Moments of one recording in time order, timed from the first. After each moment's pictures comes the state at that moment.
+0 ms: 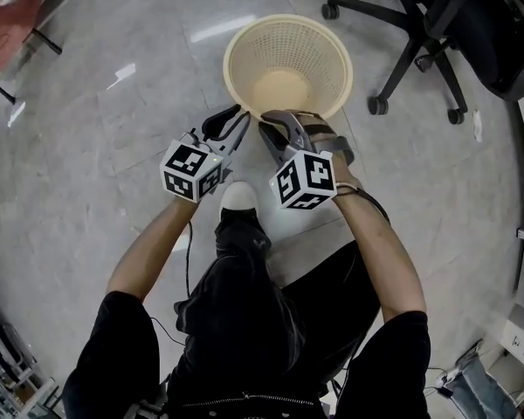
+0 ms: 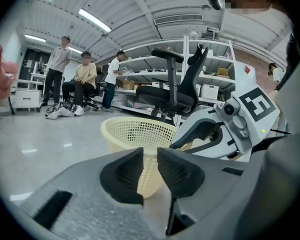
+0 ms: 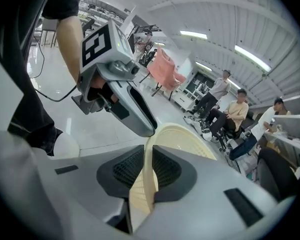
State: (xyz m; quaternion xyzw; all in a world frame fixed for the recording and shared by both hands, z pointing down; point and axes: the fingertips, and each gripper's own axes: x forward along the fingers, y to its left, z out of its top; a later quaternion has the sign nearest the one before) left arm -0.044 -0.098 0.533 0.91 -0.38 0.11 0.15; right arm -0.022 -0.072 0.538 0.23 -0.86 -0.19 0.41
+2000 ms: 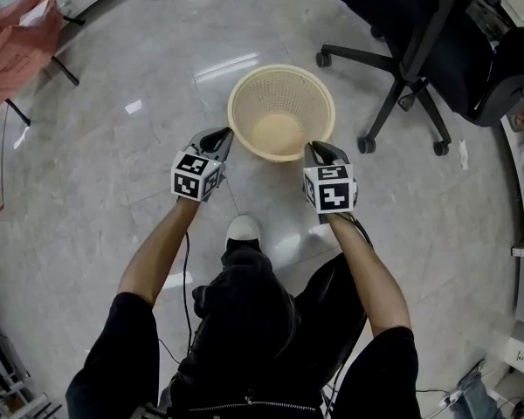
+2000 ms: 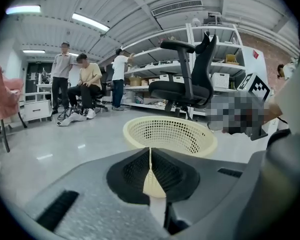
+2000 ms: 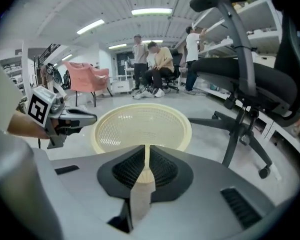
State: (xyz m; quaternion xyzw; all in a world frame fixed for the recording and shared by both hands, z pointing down) left arm -0.088 -0.153 0.535 0.88 -0.43 0.17 0.12; right arm 0.100 -0.118 0.520 0.52 -0.78 0.18 0.28
